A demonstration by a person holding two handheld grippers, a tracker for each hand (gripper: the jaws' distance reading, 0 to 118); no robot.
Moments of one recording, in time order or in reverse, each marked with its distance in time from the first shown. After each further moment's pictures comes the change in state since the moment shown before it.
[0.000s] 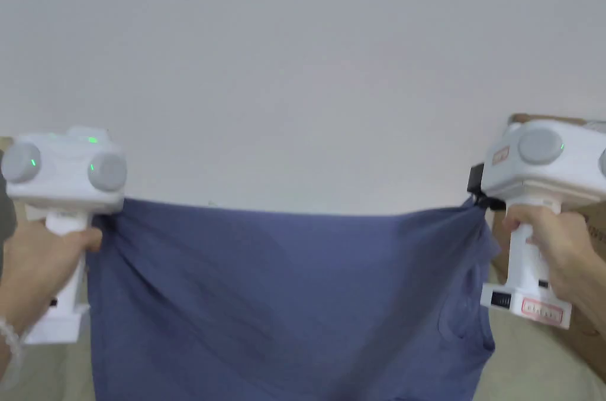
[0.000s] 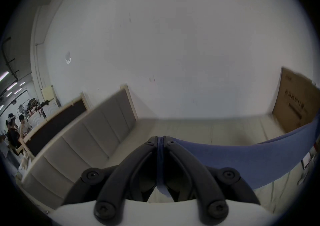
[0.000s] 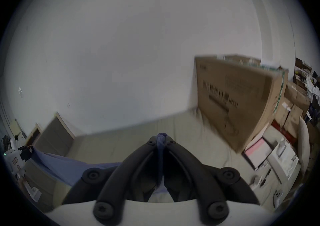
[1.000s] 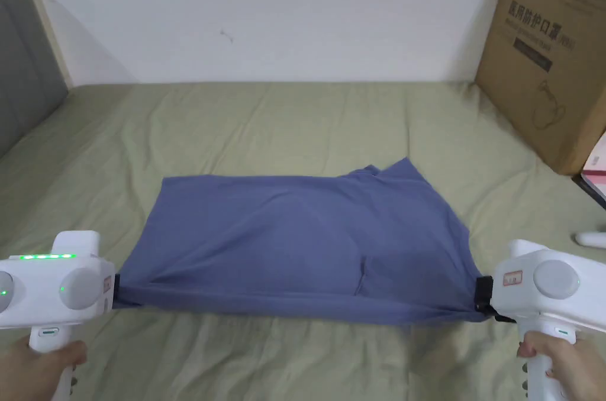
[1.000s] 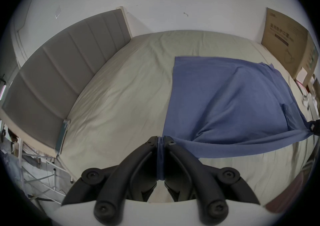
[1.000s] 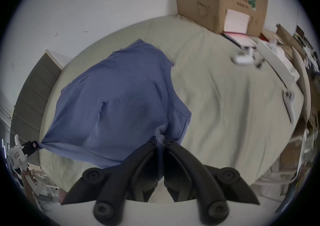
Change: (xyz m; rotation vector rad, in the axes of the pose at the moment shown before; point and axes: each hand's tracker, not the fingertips) left arm -0.099 -0.377 0.186 -0.371 -0.103 -0.072; right arm 0.139 -0.402 0.179 -0.448 -0.011 -0.040
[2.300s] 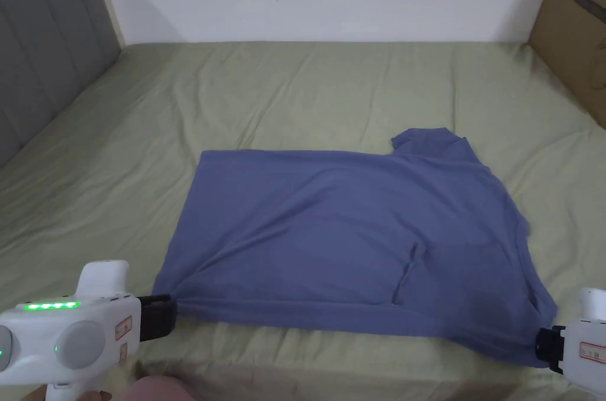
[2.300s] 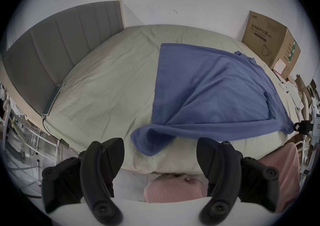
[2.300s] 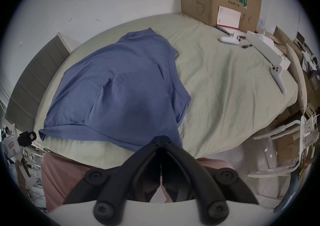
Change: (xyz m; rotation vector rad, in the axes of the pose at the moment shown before) left arm -0.033 -0.106 0.033 -0.003 -0.177 0.057; right arm 0.018 -0.107 0.036 0.003 0.017 0.085
